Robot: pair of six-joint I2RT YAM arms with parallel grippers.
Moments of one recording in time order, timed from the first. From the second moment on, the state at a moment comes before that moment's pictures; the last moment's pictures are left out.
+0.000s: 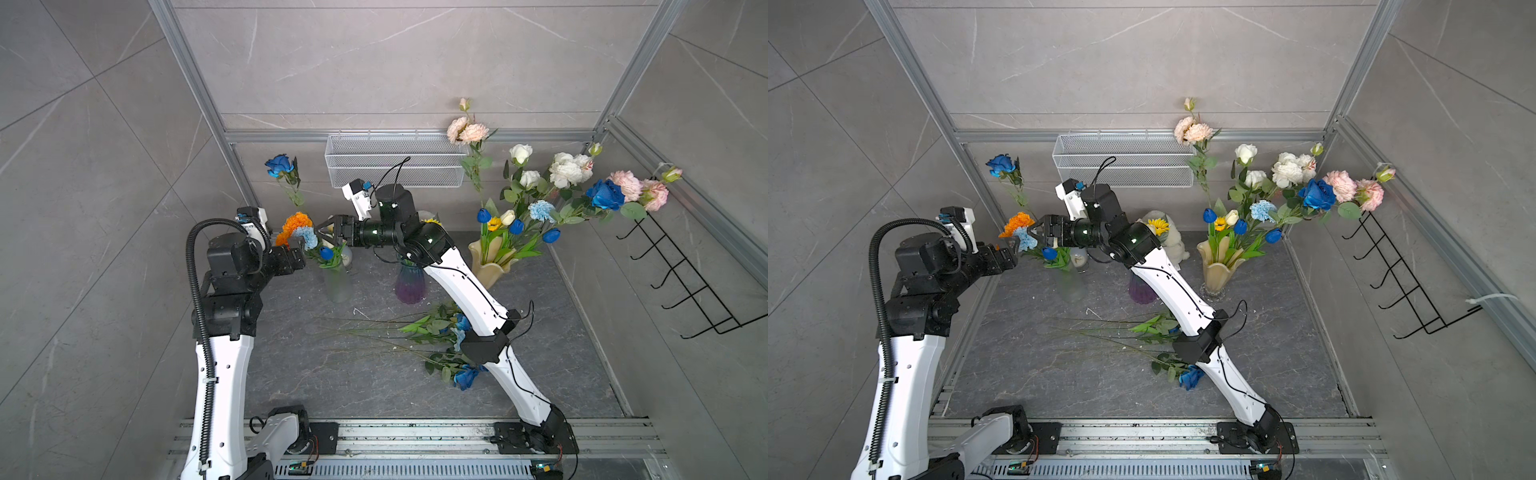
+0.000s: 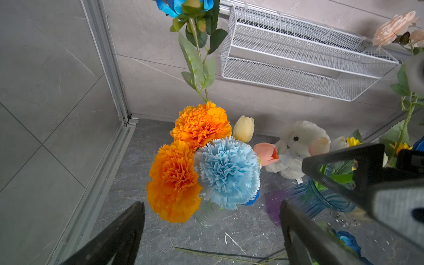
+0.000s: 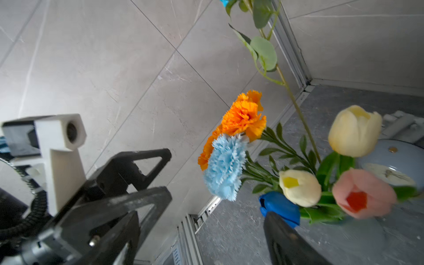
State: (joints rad) left arm 0.08 1.04 1.40 -0.69 0.21 -0.16; right arm 0.85 2.45 3.03 -0.86 -0.41 0.61
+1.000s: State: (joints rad) left arm 0.12 1.12 1.42 -0.67 0.32 -0.23; right arm 0.95 2.09 2.05 -0.35 0.01 0.20
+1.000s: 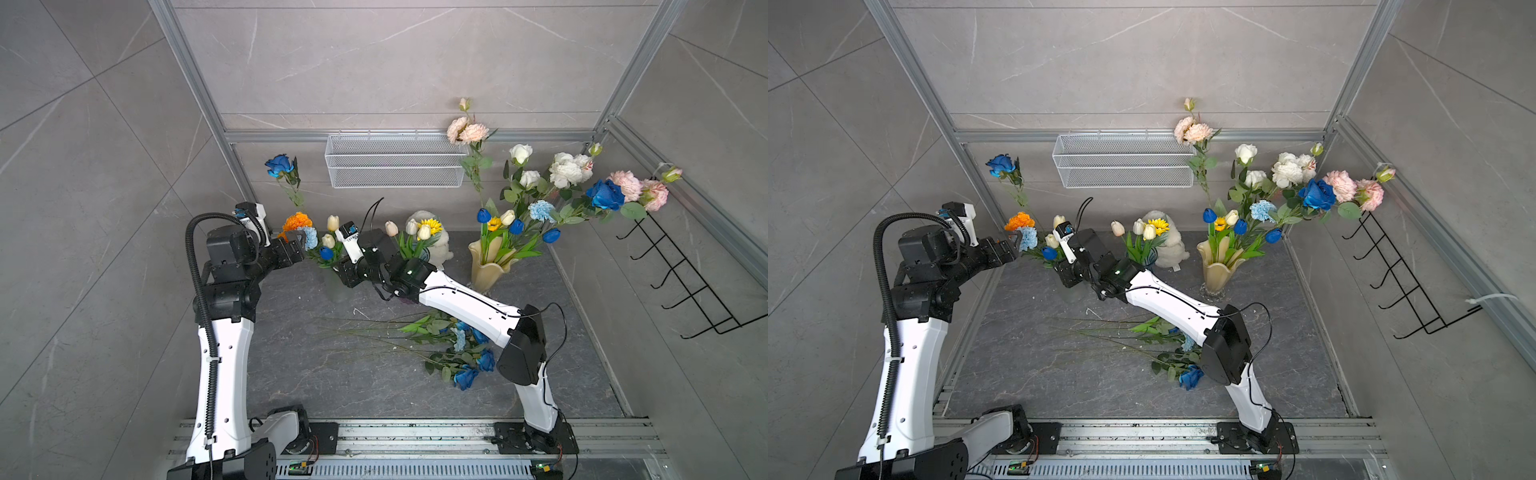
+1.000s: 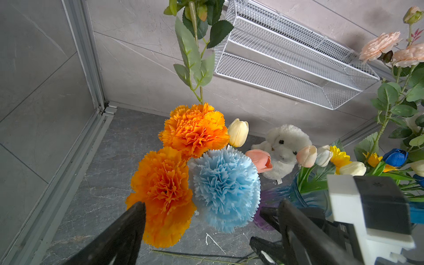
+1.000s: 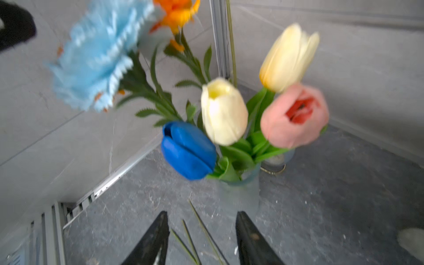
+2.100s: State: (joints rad) left arm 0.33 1.50 1.53 -0.44 0.52 -0.45; right arm 0.98 2.25 2.09 -0.12 0.19 0.18
